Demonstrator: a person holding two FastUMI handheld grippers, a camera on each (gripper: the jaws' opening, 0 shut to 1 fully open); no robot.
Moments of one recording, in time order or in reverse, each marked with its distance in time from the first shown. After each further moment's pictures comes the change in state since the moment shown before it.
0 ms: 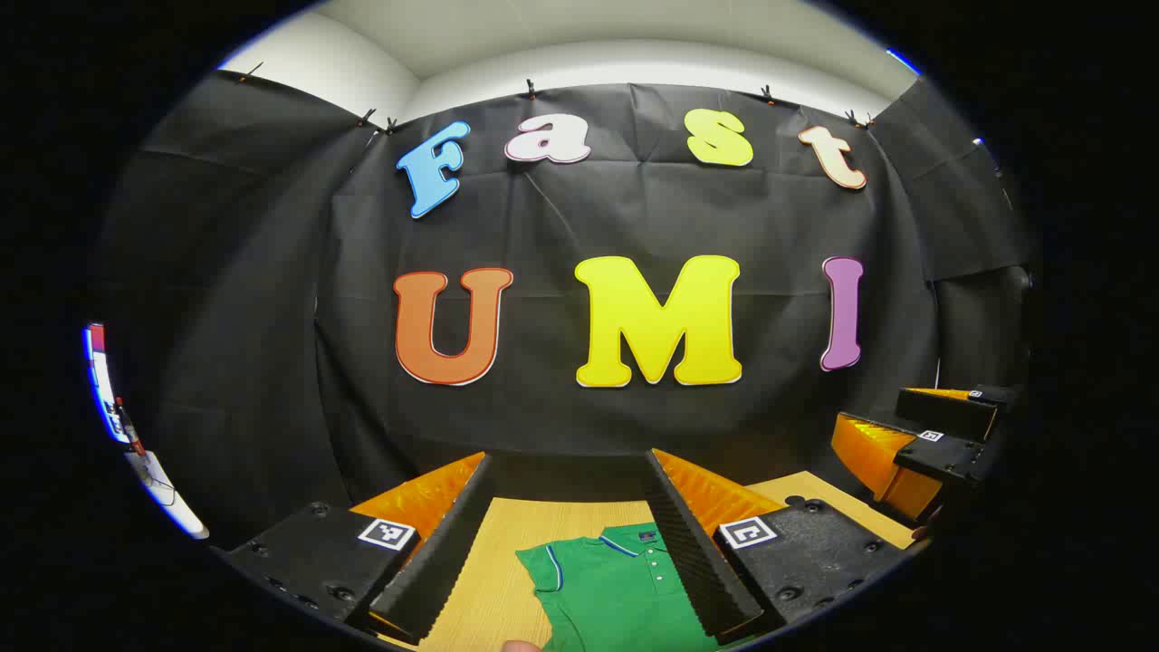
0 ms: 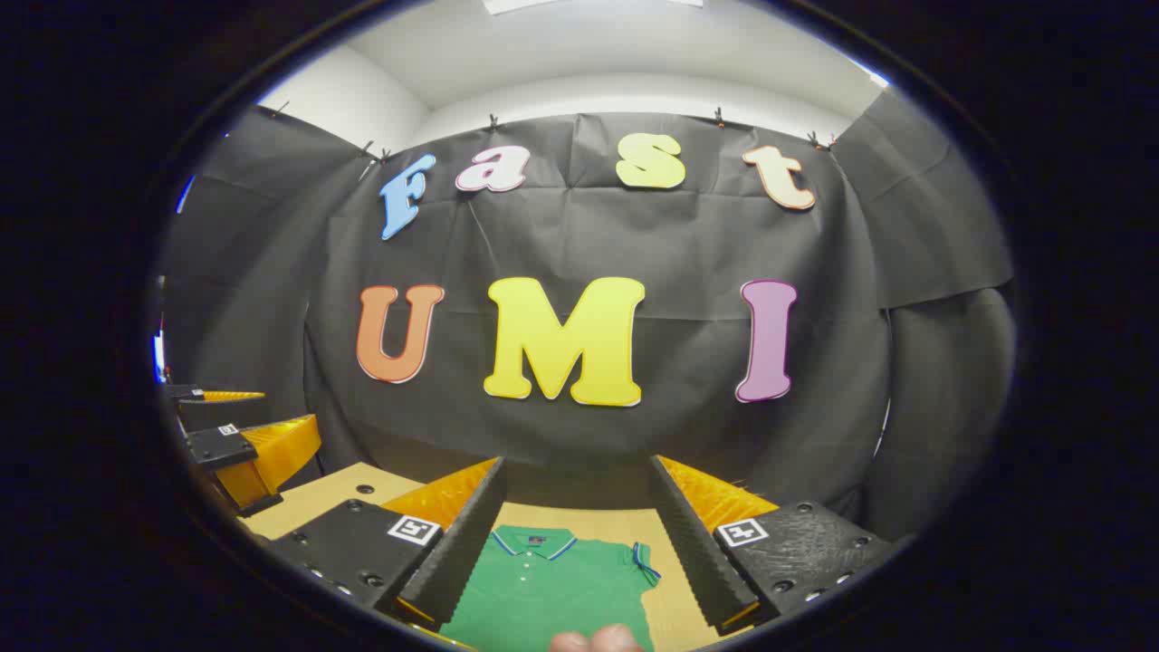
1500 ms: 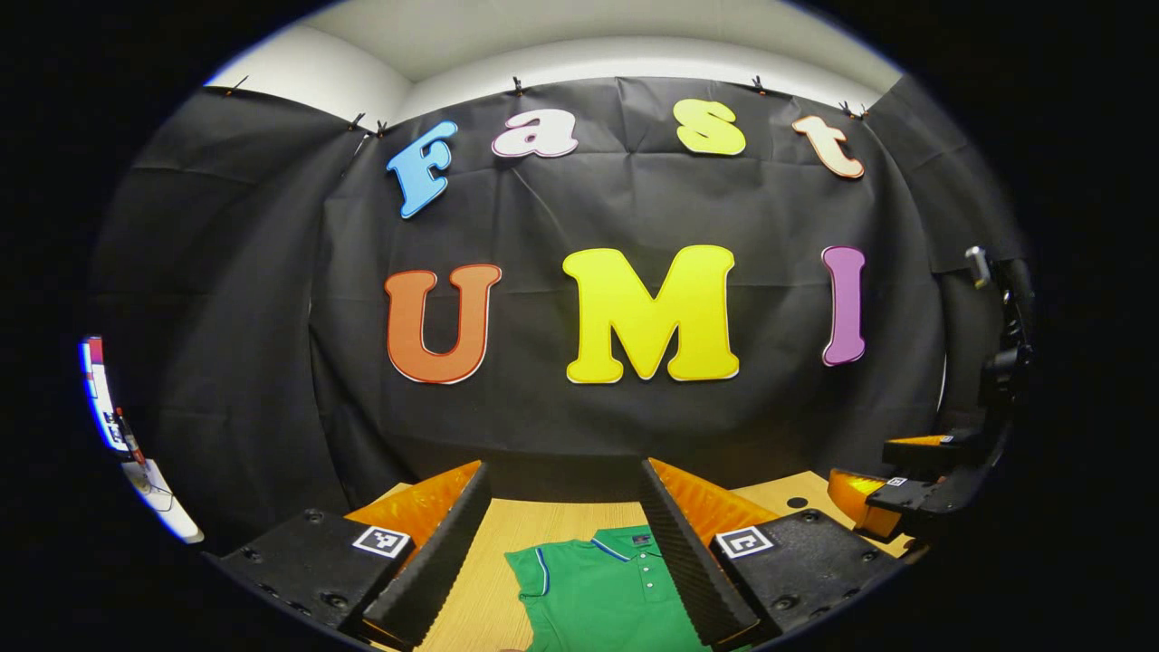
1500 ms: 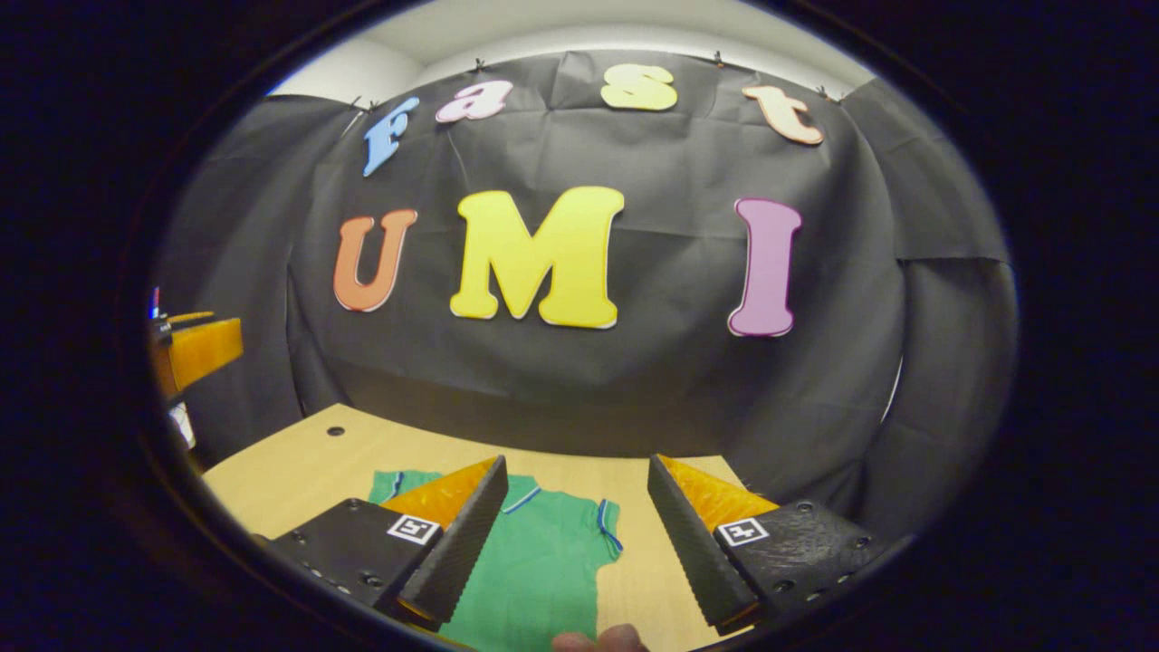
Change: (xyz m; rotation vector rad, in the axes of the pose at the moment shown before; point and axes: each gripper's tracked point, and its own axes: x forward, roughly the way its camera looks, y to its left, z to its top) left arm 0.023 -0.029 -0.015 0.031 0.048 0.031; right arm 0.061 -0.082 -0.105 -0.038 0.257 0.009
